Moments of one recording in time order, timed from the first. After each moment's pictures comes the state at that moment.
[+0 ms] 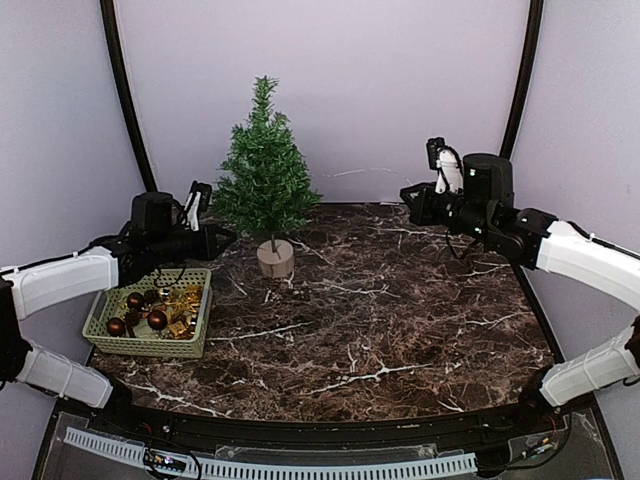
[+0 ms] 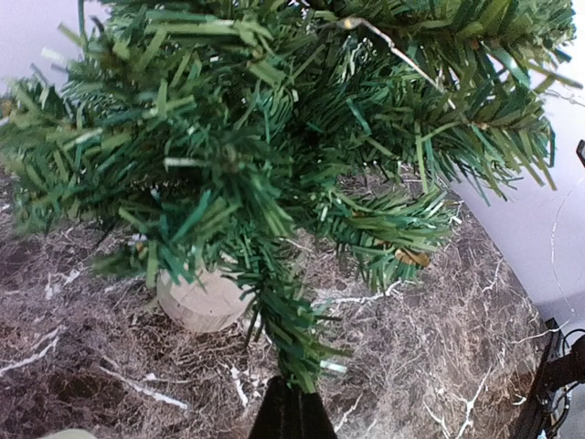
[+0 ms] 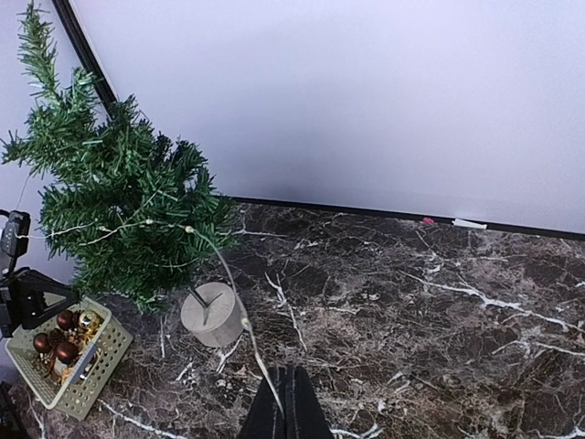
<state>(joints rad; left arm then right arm) -0.40 1.28 0.81 0.05 0.32 -0.32 0.68 1.26 1.06 -0.06 0.11 0.32</state>
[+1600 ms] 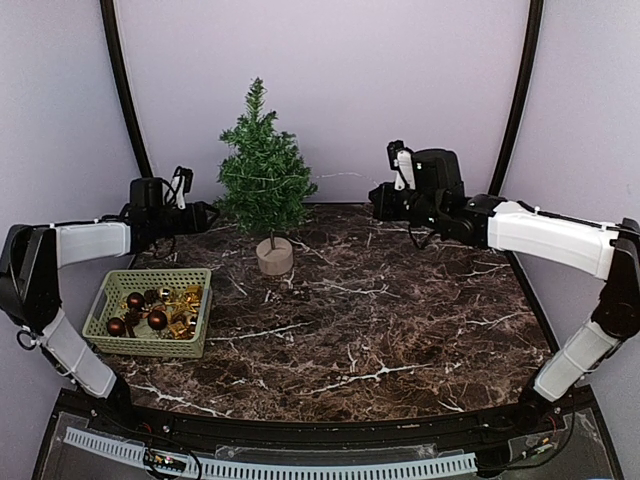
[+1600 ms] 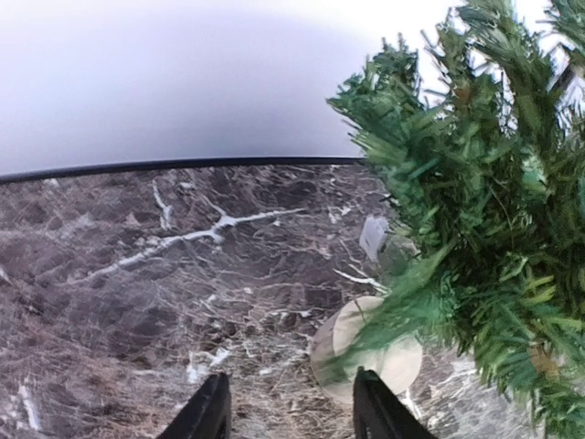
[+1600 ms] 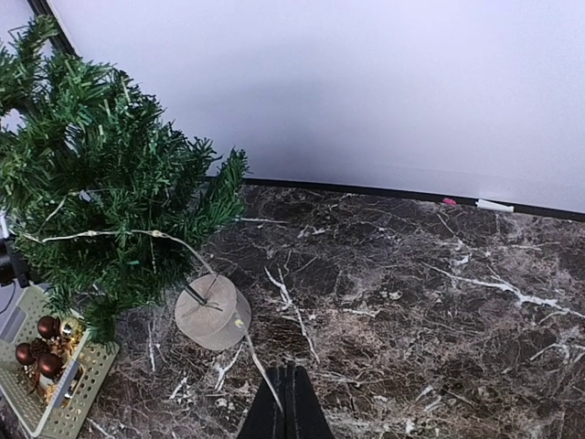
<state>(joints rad) -0.13 1.59 1.00 0.15 0.36 -0.20 0.72 1.54 1.24 -0.06 0.15 0.35</state>
